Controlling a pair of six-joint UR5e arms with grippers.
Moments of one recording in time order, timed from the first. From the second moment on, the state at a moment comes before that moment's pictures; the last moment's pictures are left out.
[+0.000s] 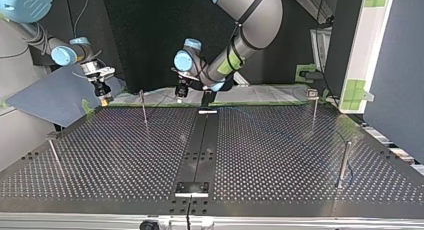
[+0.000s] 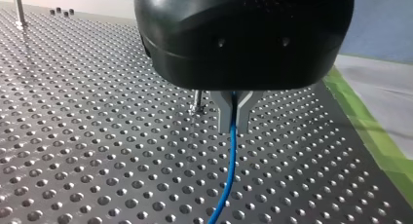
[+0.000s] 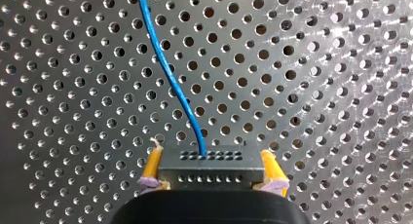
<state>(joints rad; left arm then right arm) -0.70 -2.75 -1.12 -2.52 -1.94 -1.66 1.47 -0.54 1.47 -0.92 0.80 1.73</state>
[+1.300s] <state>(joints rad) -0.78 -2.68 -1.16 -2.67 -2.00 -1.64 1.48 -0.54 1.47 -0.86 0.81 1.66</state>
